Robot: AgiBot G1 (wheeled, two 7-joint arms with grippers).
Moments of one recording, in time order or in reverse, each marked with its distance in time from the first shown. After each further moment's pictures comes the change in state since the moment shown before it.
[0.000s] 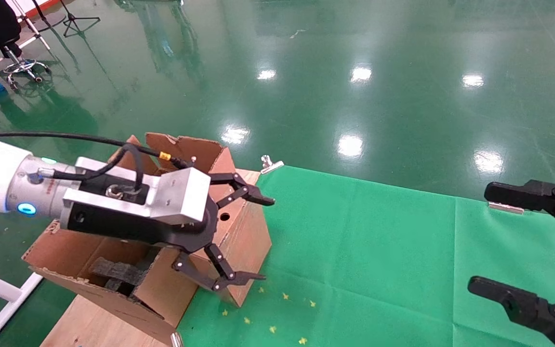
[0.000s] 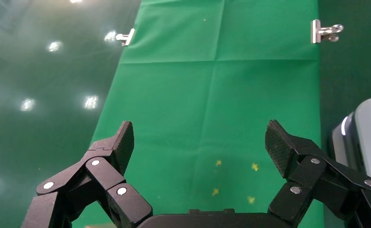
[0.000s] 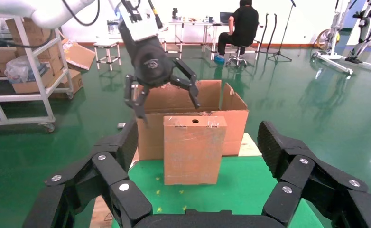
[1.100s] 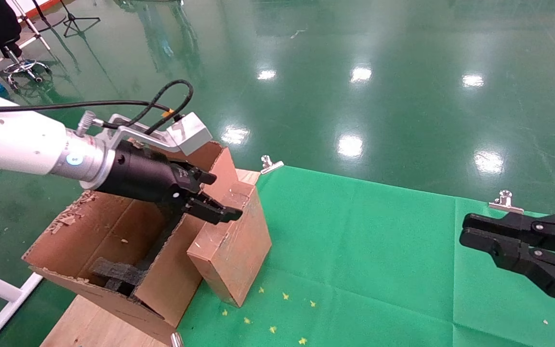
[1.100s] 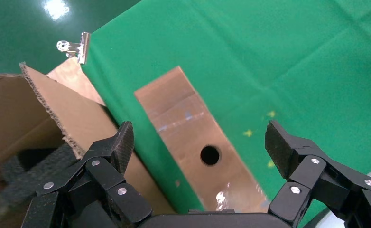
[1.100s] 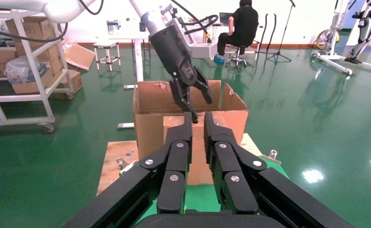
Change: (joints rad) left arm -0.213 0.083 0.197 0.043 0.544 -0.076 -0.827; right arm 0.000 0.000 0.000 0.000 0.000 0.000 0.000
